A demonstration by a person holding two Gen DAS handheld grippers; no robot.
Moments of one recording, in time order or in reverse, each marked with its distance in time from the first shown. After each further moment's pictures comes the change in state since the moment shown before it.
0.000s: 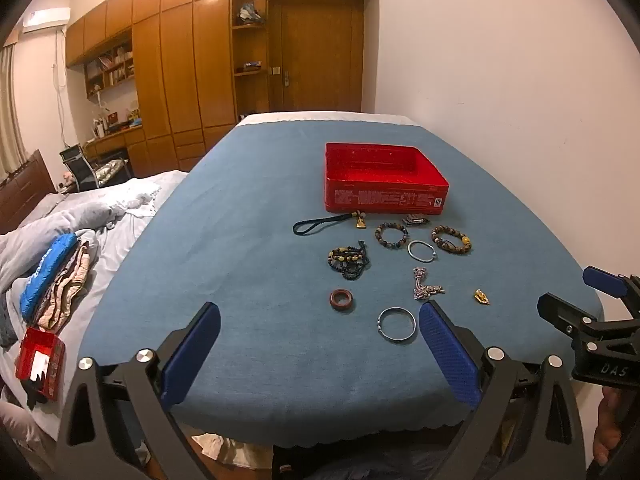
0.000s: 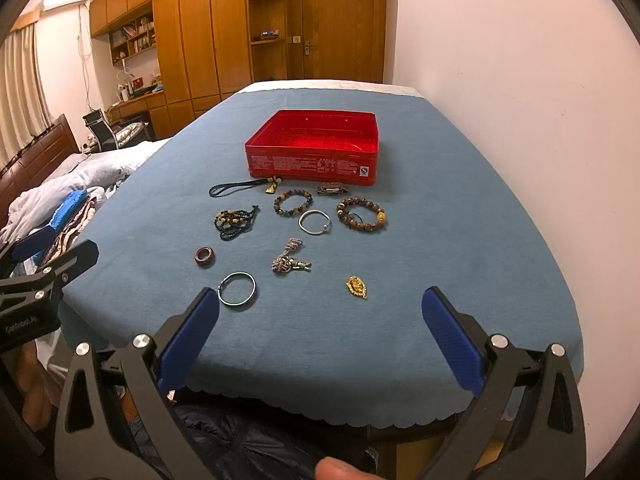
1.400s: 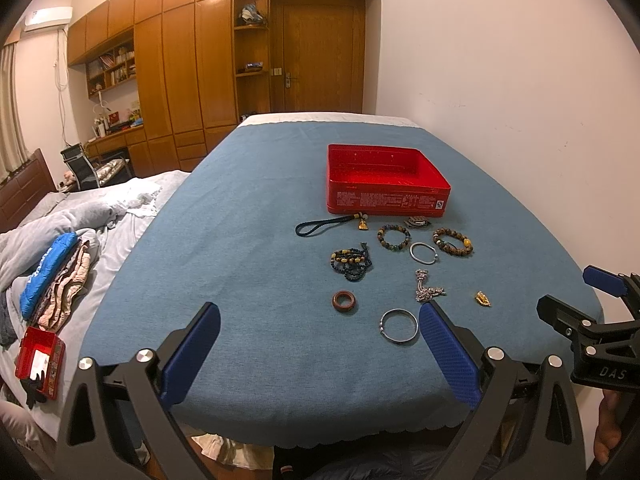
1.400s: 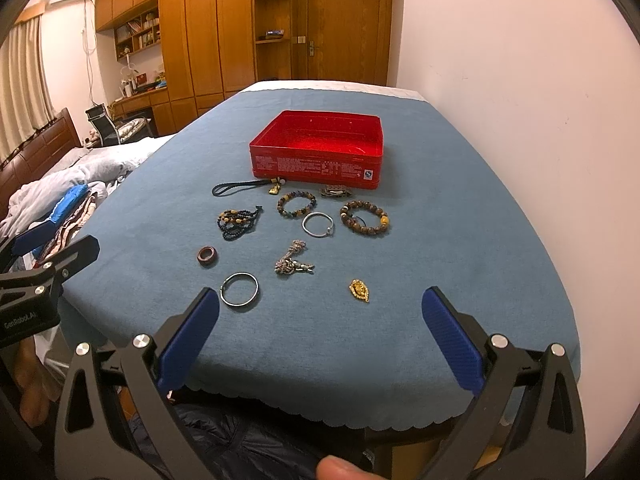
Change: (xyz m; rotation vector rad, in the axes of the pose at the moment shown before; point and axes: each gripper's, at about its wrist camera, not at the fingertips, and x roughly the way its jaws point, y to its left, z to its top) left arm -0.004 0.001 0.001 -0.005 -0.002 0.001; right arm 0.000 0.004 -0.001 -0.013 -0.003 -0.003
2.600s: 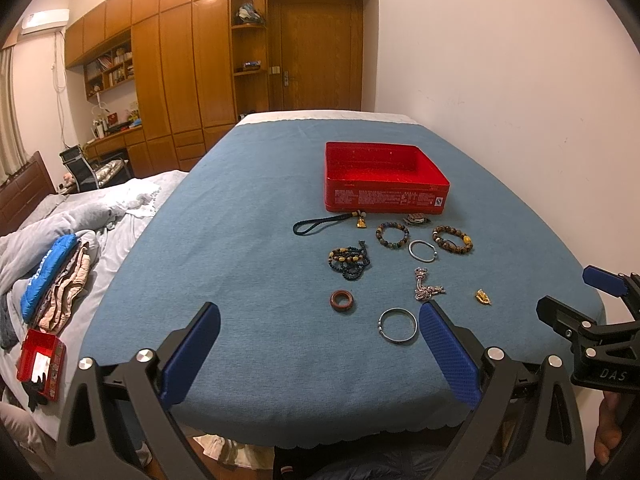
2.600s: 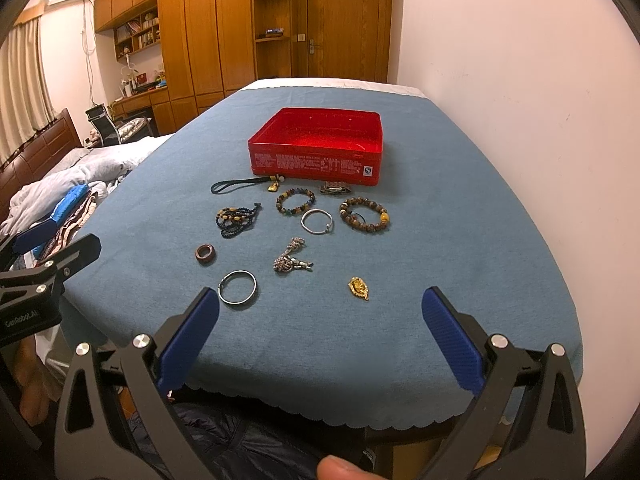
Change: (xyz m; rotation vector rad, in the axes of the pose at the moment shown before) left arm 0.002 0.001 -0.001 0.004 0.002 0.001; right arm 0.000 0.003 0.001 -0.003 0.004 0.001
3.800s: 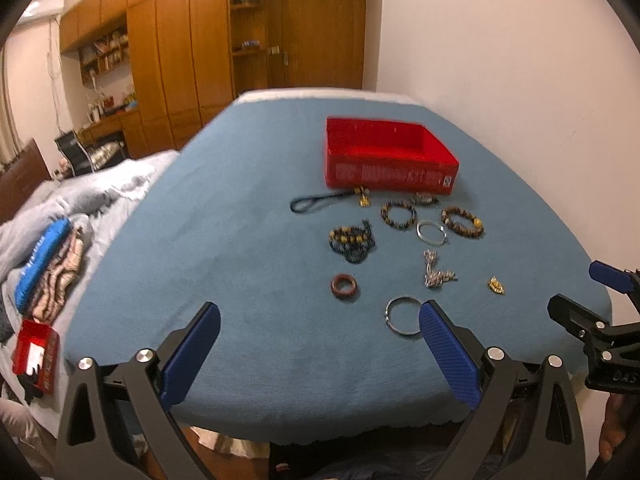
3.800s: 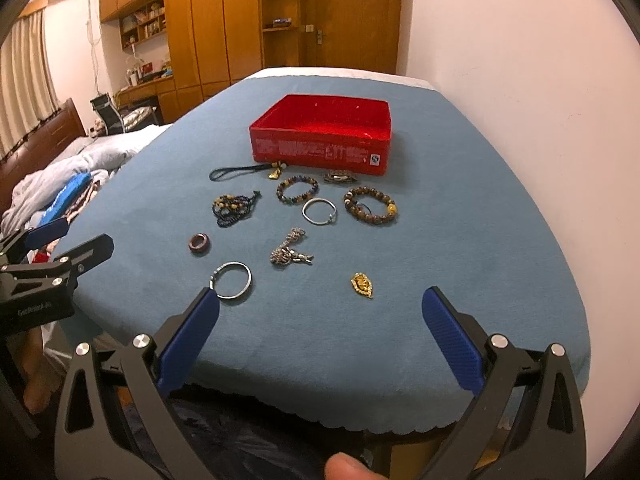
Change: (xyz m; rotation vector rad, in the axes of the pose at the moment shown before) left arm 0.045 0.002 -0.009 -0.012 0.096 -0.021; right arm 0.033 -0.008 -0.004 -0.028 0.039 0.025
